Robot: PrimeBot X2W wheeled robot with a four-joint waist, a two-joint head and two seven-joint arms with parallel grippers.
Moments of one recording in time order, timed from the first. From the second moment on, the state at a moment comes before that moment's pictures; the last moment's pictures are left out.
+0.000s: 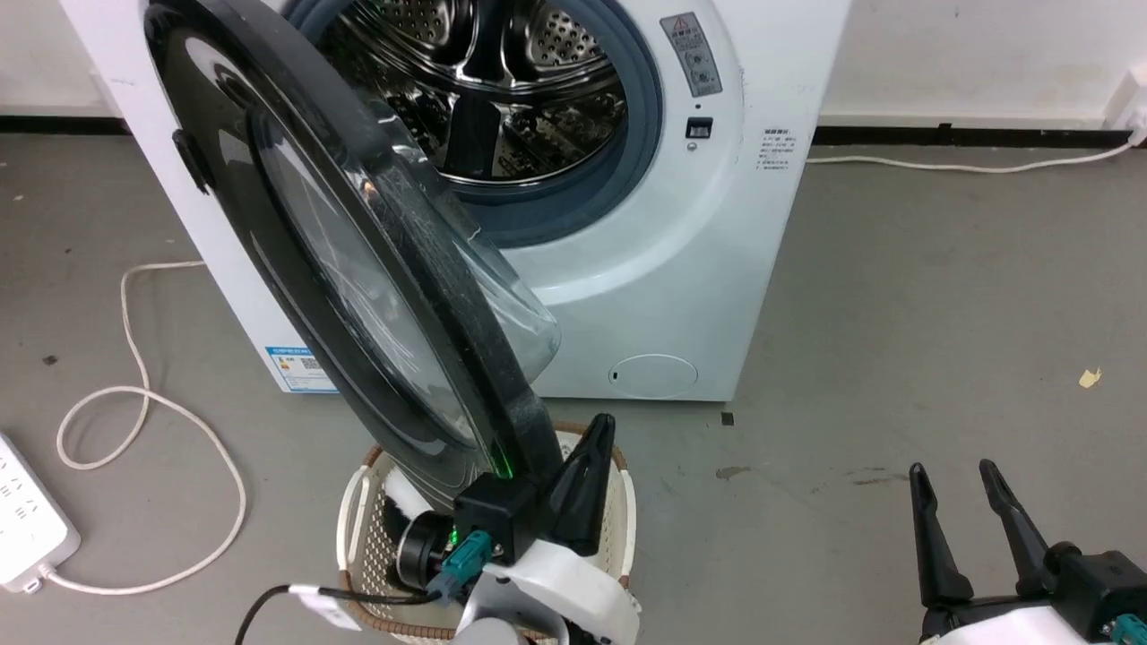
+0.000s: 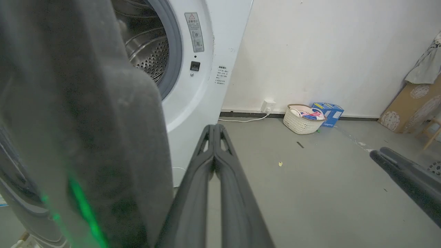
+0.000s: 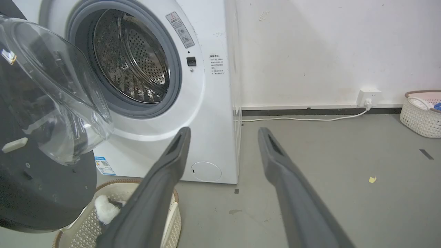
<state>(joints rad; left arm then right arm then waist) -0.23 0.05 -0.57 0.20 -0.43 0.16 -0.23 0.05 -0.05 -0.07 0.08 0.14 0.13 -0.26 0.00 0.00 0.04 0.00</state>
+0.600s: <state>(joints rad) -0.18 0.04 -0.62 0.29 -0.45 0.16 -0.26 0.07 -0.05 -0.08 0.11 0.16 0.13 -0.26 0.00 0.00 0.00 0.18</state>
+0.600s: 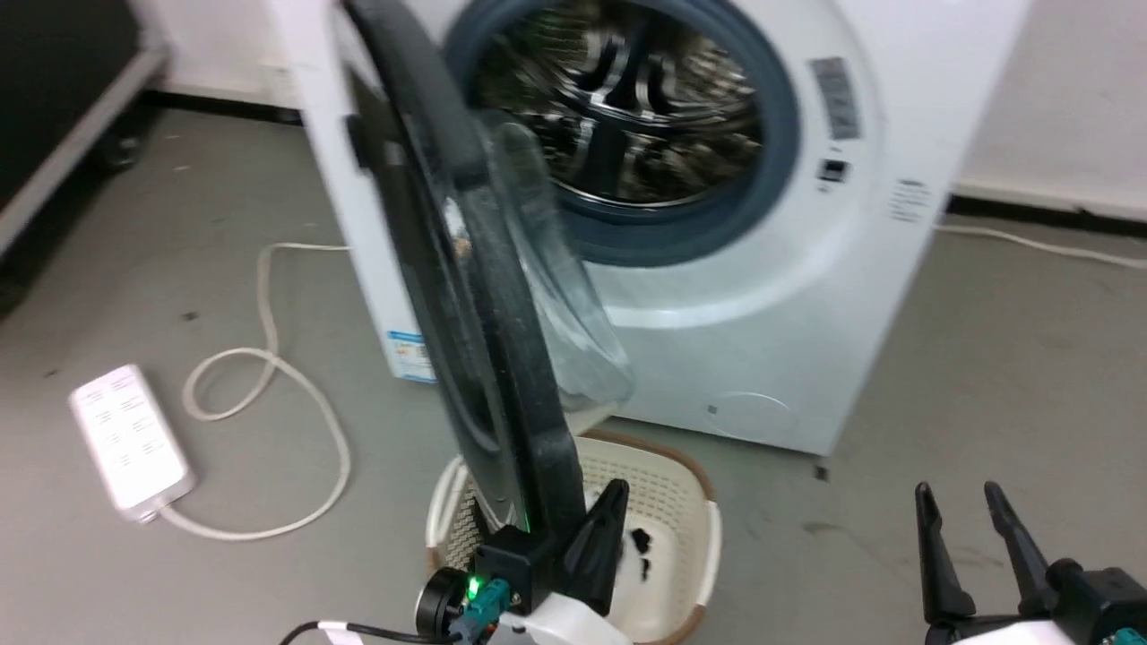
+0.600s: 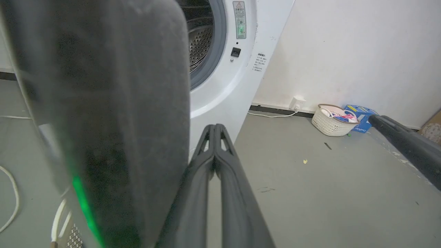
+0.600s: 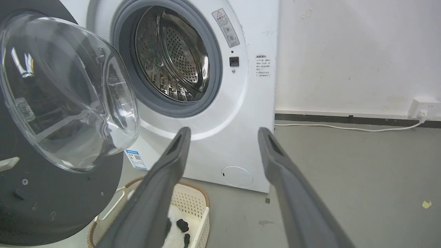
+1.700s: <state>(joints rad) -0.26 0.26 -0.26 0.26 -0.53 0.22 -0.26 0.03 -0.06 -0.02 0.14 0.08 0.13 -0.26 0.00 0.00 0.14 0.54</state>
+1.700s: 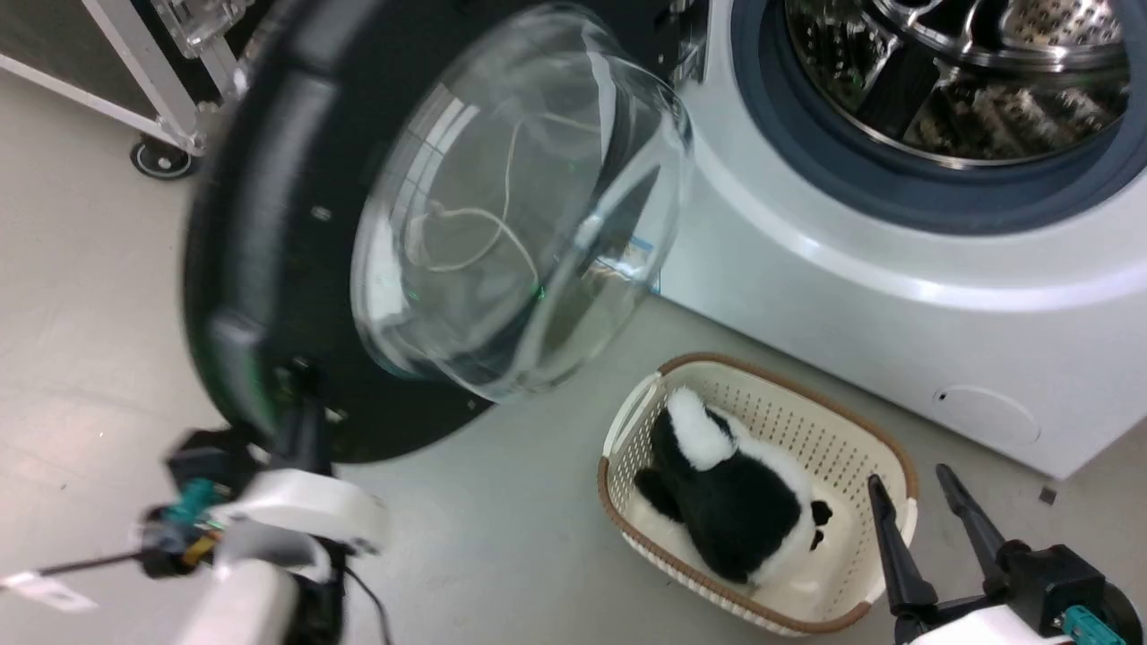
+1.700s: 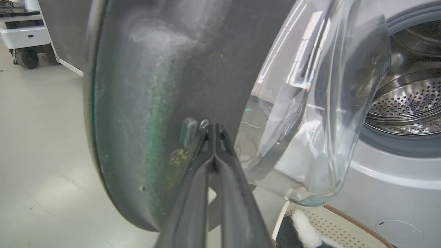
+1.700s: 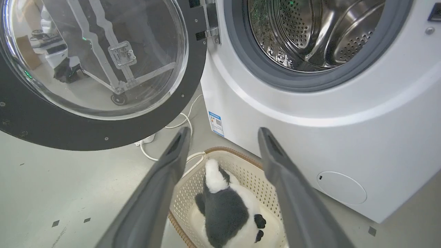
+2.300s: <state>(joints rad) -0.54 0.45 -0.07 0.61 -0.65 0.11 -0.25 0.01 -0.14 -0.04 0.06 0.07 0.13 -0.23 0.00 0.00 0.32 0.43</state>
